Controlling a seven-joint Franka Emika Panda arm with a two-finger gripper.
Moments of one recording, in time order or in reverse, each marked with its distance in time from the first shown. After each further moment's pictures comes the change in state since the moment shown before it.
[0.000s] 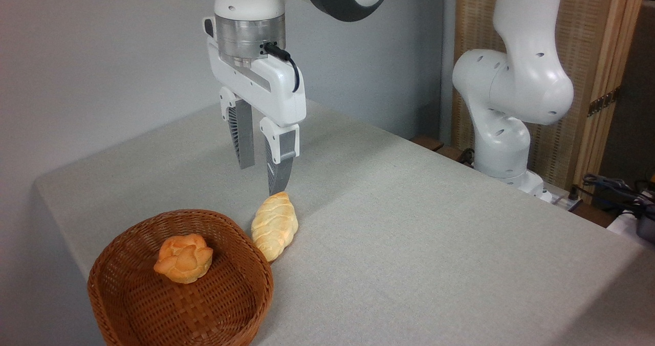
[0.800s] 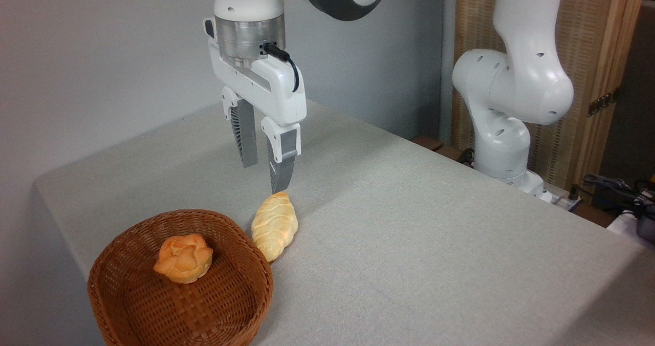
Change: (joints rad) arm -0.001 0.000 -0.006 0.002 0.000 -0.025 0.000
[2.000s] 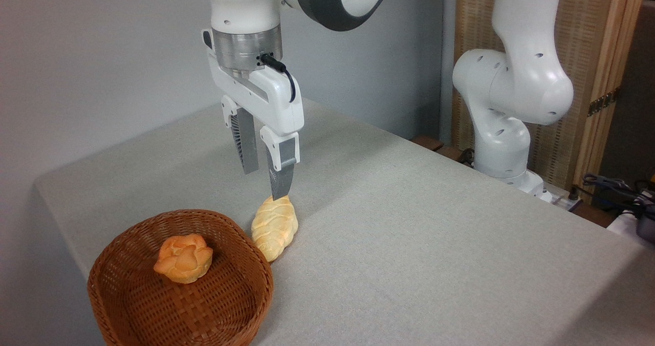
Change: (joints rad) arm -0.004 0.027 -0.001 0.000 0.000 0.000 0.000
